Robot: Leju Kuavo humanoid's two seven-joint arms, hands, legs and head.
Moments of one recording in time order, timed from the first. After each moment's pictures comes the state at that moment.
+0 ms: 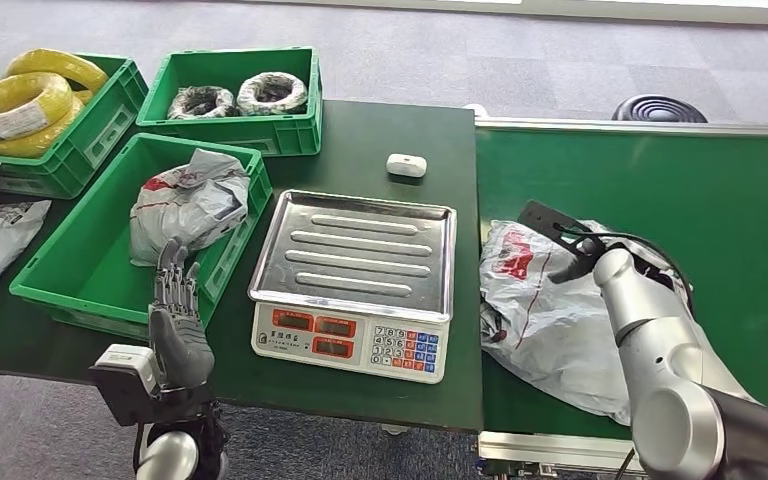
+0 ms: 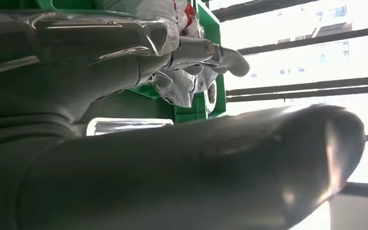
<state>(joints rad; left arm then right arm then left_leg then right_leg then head) -0.02 -0.16 -0.26 -1.55 -0.05 0.32 -0.62 -0.95 -0.11 -0.23 -0.31 1.31 0.36 0.03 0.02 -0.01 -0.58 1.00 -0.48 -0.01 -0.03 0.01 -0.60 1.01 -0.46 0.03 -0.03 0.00</state>
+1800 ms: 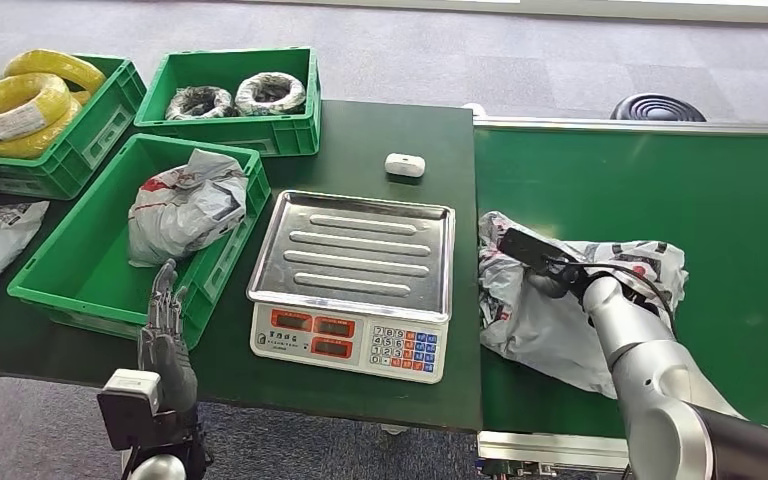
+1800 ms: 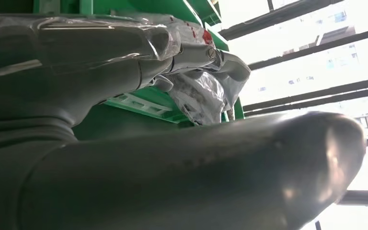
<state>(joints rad) 0.06 -0.06 -0.28 -1.56 -0.09 0.43 -0.63 -0.90 -0.10 -0.18 -0.28 1.20 0.30 -0.31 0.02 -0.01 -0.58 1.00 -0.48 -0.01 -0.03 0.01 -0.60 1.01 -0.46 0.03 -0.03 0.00</state>
